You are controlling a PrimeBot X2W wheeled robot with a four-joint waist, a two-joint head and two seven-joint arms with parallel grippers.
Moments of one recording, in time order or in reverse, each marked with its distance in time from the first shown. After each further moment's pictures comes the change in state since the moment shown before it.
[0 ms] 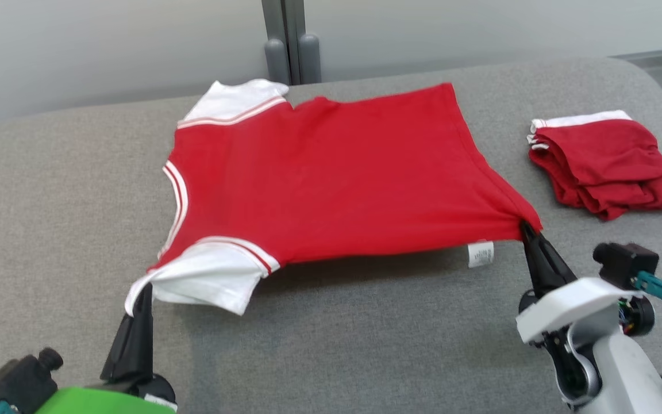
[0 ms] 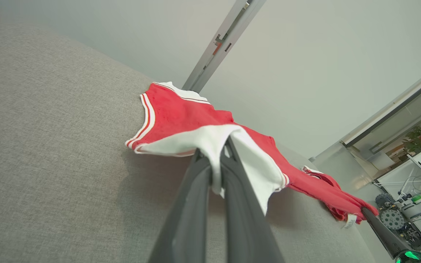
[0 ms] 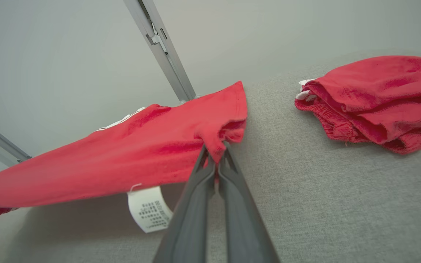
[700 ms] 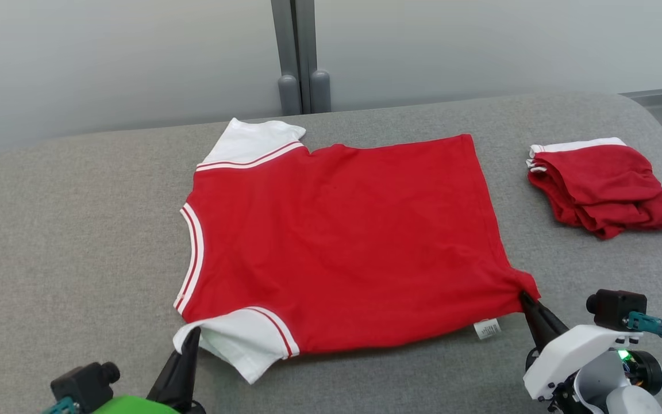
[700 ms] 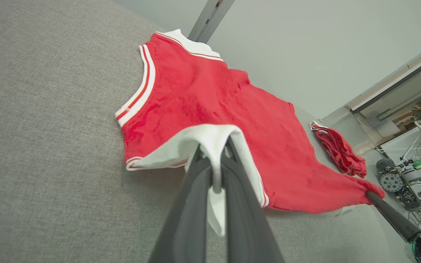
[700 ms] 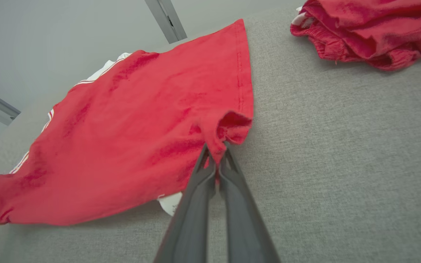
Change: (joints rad) left arm 0.025 -0.016 -0.109 0.135 -0.005 -0.017 0.089; right arm 0.221 0.009 -0.046 -0.148 -0.016 0.000 0.248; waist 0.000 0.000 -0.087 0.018
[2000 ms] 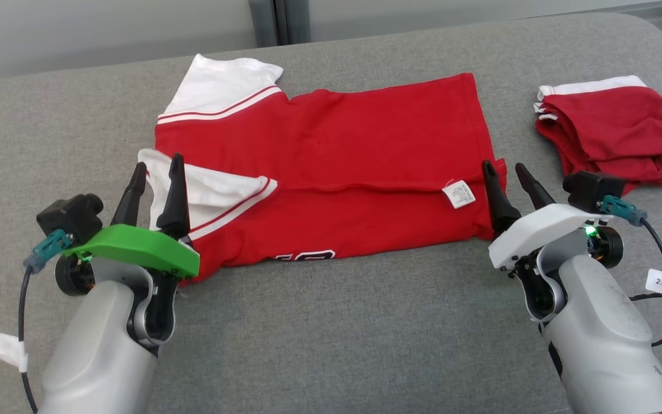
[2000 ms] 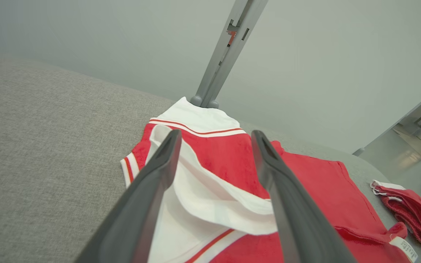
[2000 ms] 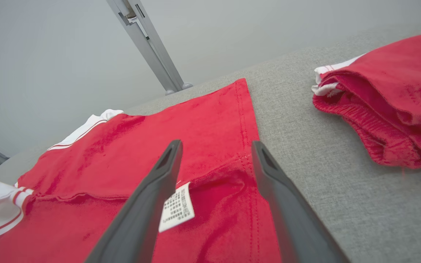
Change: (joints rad) left arm -0.629 -0.196 0.092 0.611 0.225 -0.138 -0.089; right arm -0.541 0.001 0.103 0.520 0.052 0.000 -0.308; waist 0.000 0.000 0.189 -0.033
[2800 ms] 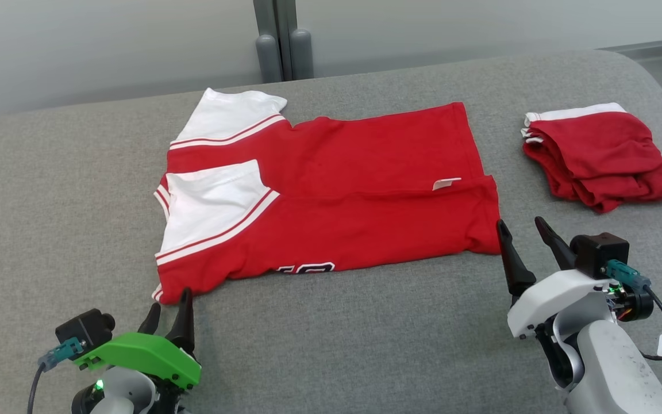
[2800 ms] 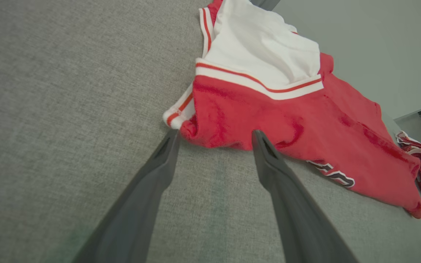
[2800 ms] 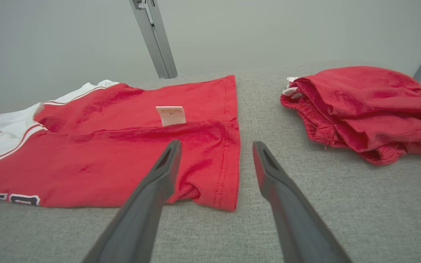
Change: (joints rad) left arm 0.360 -0.003 0.069 -0.142 -0.095 0.099 0.192; right arm 0.283 -0.001 -0.079 -0.279 -0.257 0.000 0.045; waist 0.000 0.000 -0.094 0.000
